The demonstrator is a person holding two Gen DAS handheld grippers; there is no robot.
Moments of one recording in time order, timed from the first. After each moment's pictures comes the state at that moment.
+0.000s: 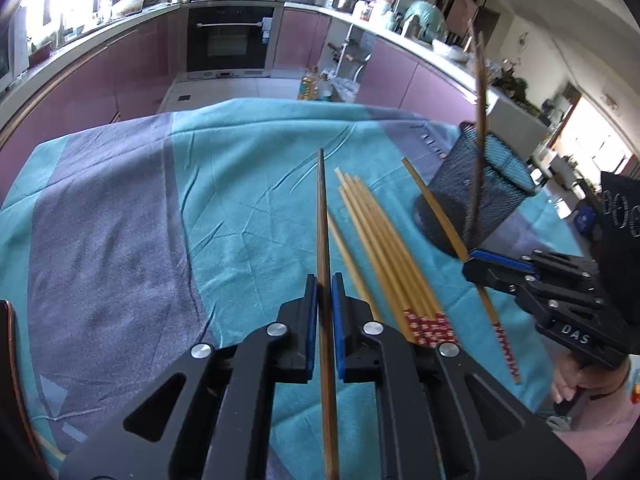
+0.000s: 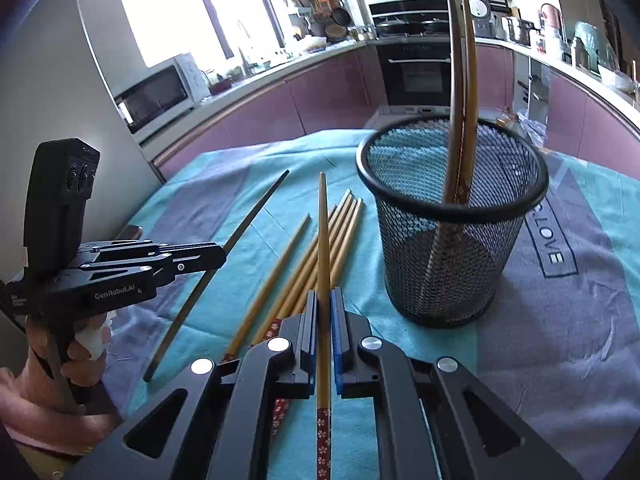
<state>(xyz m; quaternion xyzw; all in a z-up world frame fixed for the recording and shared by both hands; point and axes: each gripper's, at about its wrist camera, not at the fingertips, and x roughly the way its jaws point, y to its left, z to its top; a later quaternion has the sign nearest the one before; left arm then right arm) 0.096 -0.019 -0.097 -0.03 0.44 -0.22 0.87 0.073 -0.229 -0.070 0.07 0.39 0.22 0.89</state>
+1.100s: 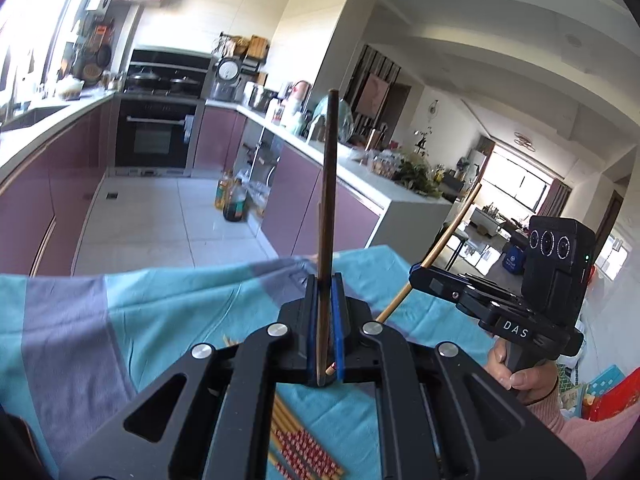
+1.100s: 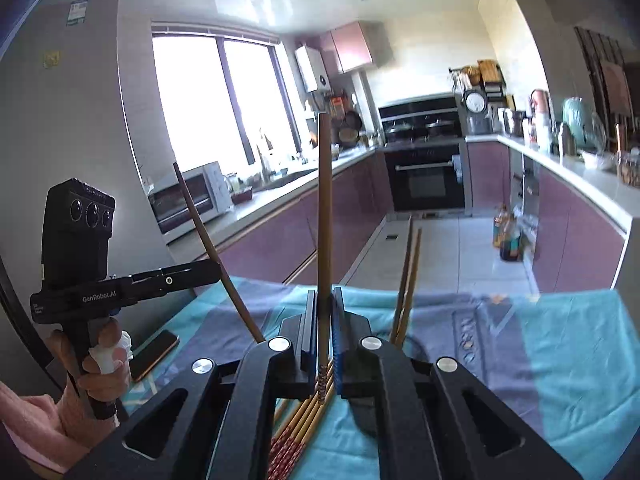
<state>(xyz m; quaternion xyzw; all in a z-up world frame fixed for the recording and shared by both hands) 0.067 -0.048 0.070 -0.07 0.26 -0.36 0.90 0.056 -0.301 0.065 0.08 0.20 0.21 0.95</state>
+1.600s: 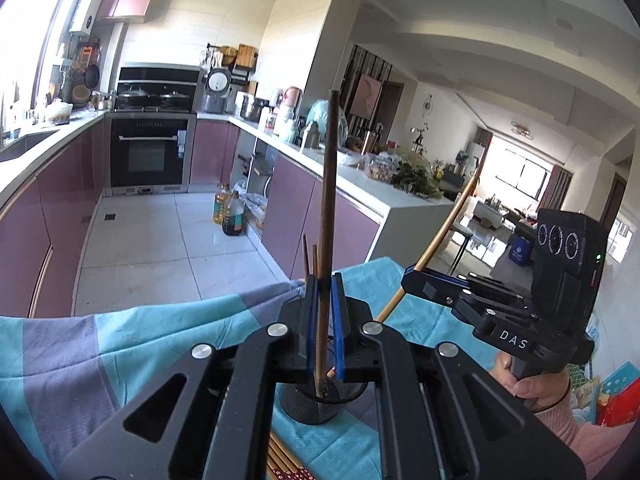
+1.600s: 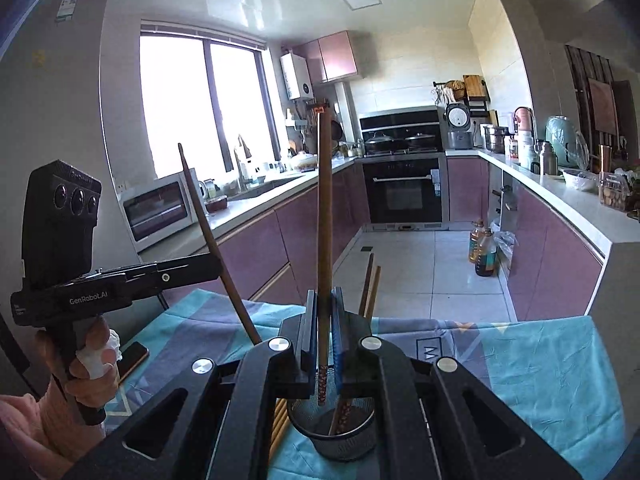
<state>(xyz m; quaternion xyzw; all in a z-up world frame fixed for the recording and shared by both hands) 0.087 -0.095 0.092 -0.04 0.25 -0.36 0.90 0.075 -0.311 0.068 0.06 0.21 0.17 0.96</state>
